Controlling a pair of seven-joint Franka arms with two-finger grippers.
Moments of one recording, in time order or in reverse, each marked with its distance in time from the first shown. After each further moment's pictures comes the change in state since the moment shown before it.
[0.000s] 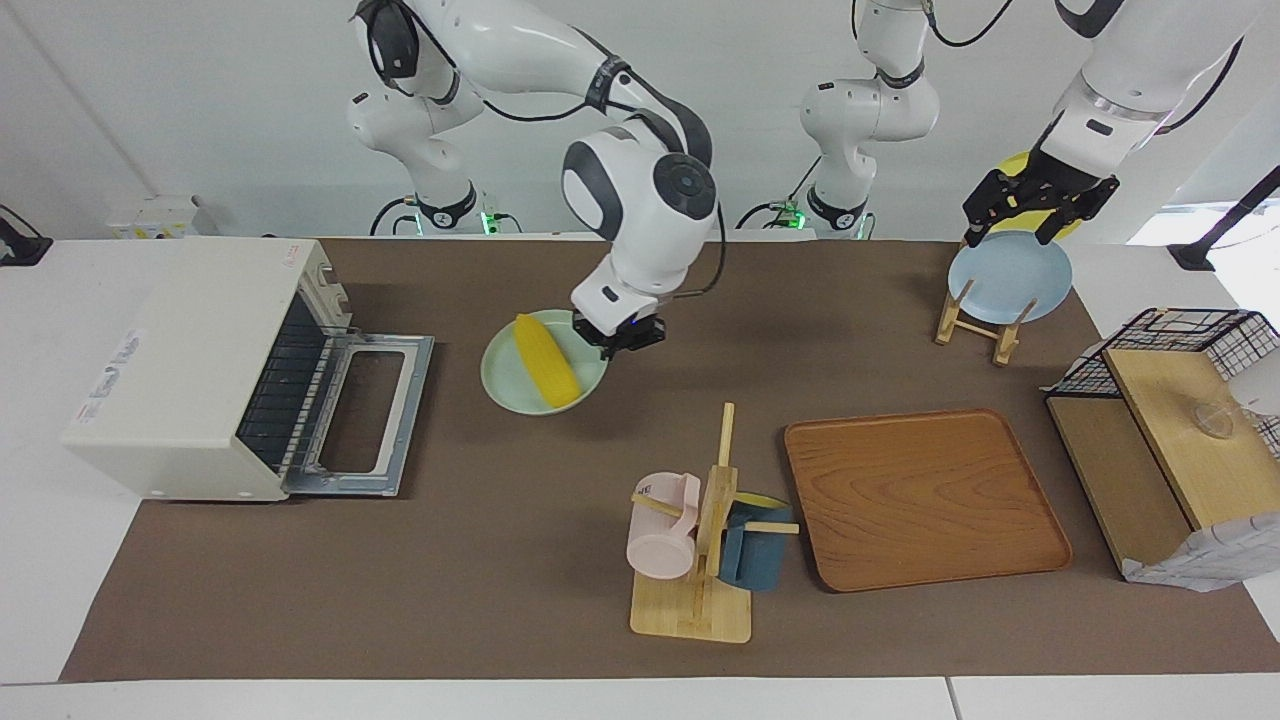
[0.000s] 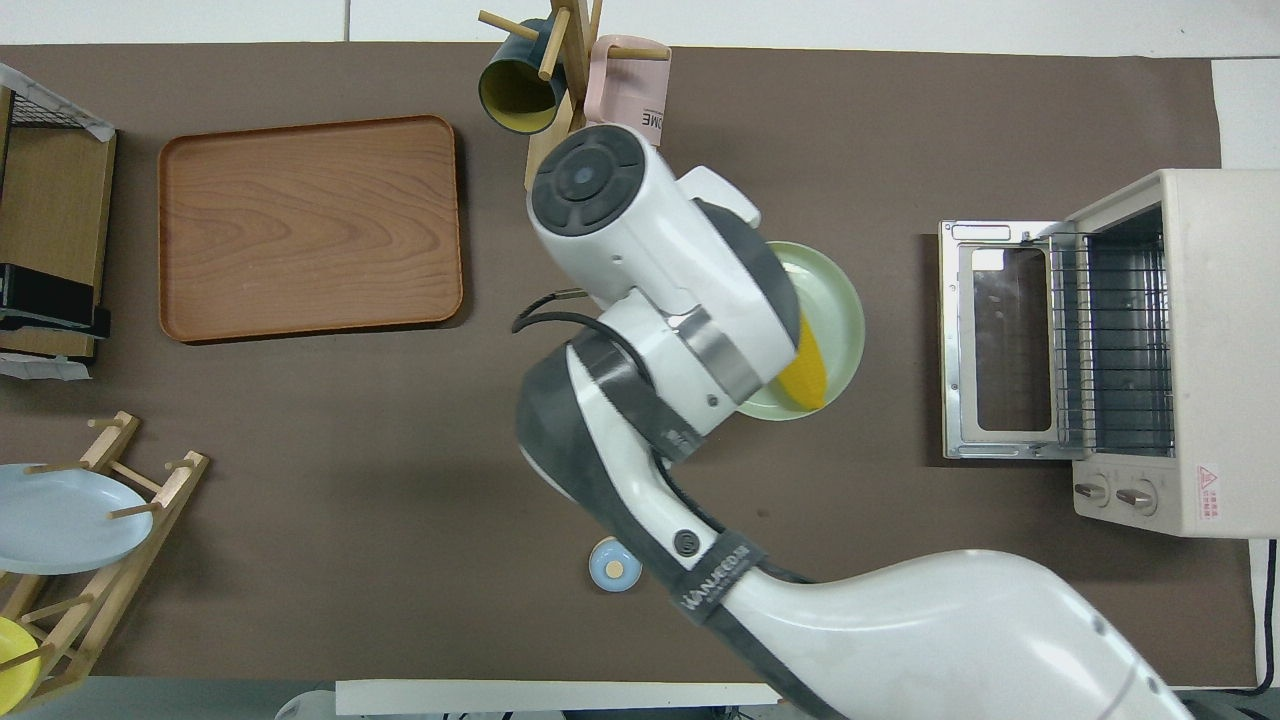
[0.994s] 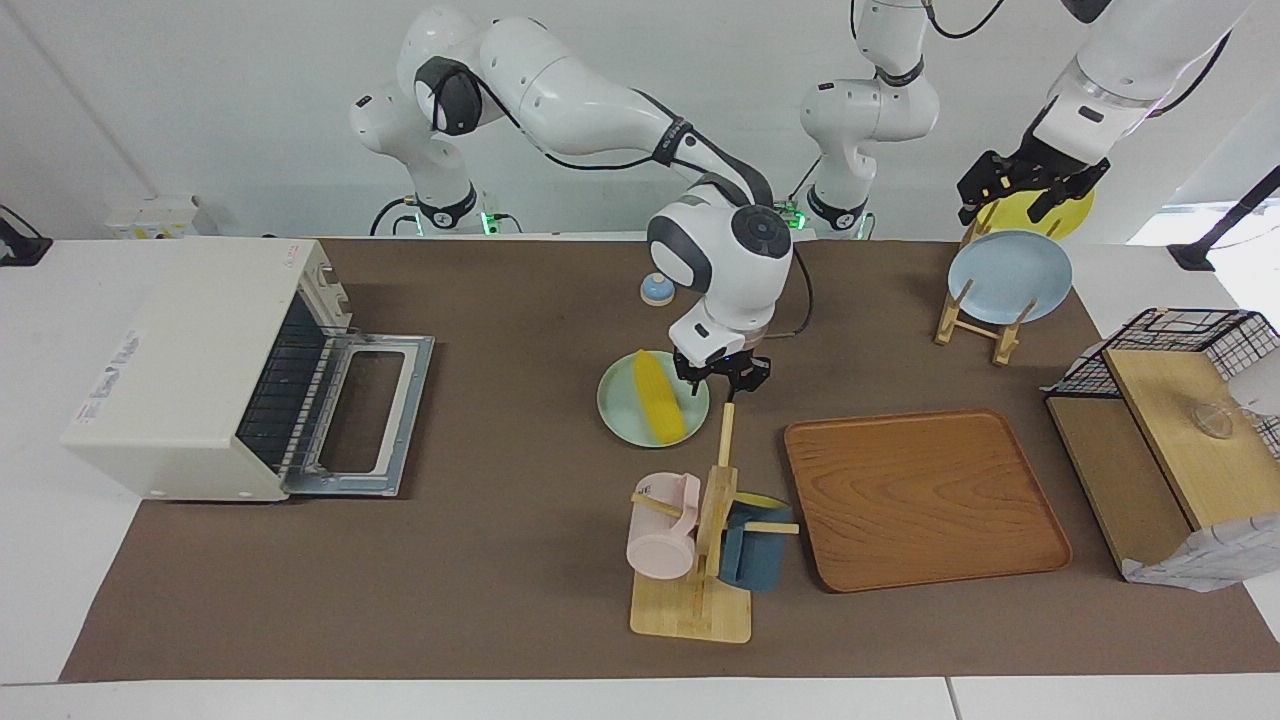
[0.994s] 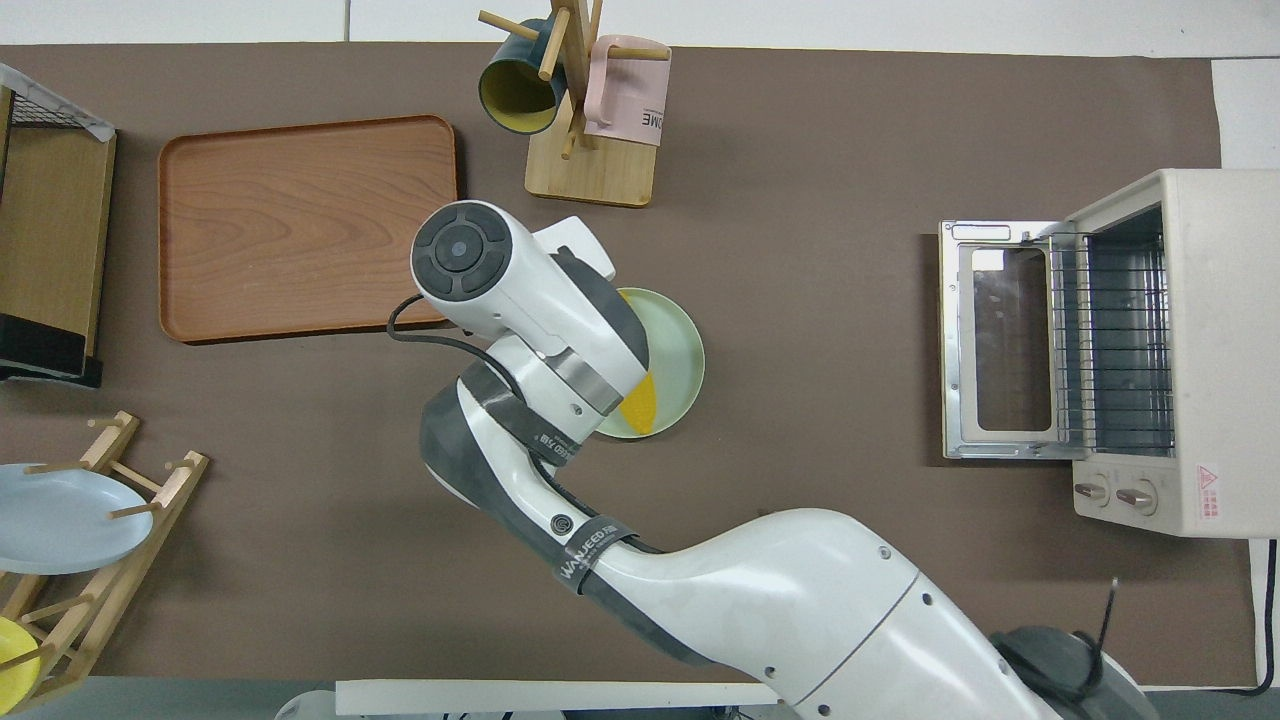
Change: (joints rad) left arm -0.003 -0.089 0.001 -0.132 0.000 -0.027 -0.028; right arm 0.007 0.095 -0.024 0.093 0.055 0.209 0.148
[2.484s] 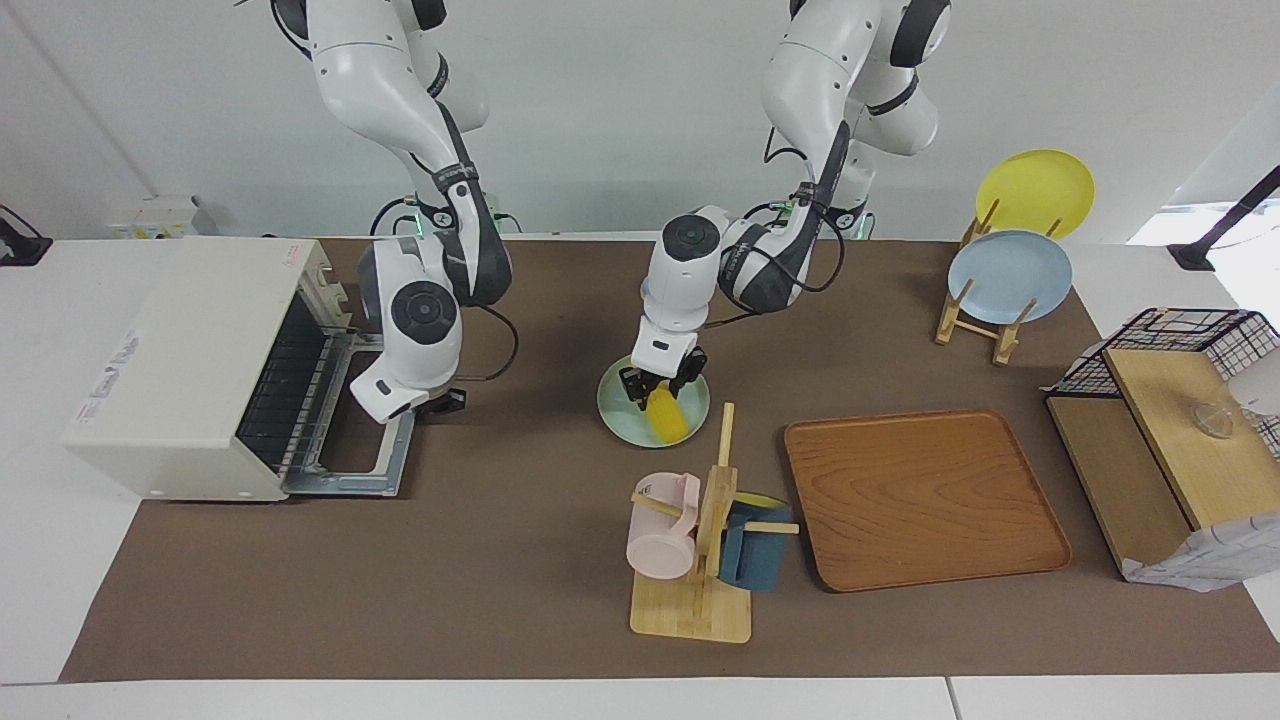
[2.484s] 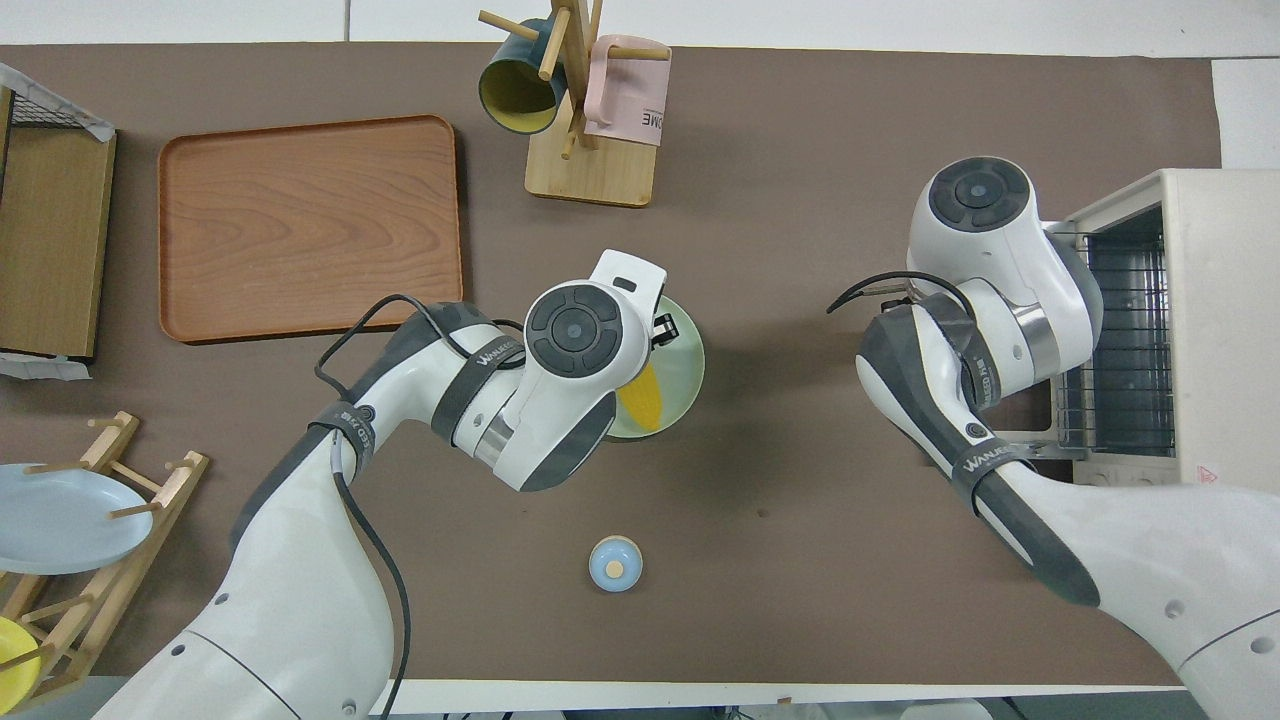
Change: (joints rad) left arm -0.640 0.609 -0.028 -0.058 -0.016 0.864 -0.968; right arm -0.502 -0.370 0.002 -0.812 -0.242 0.183 -0.577
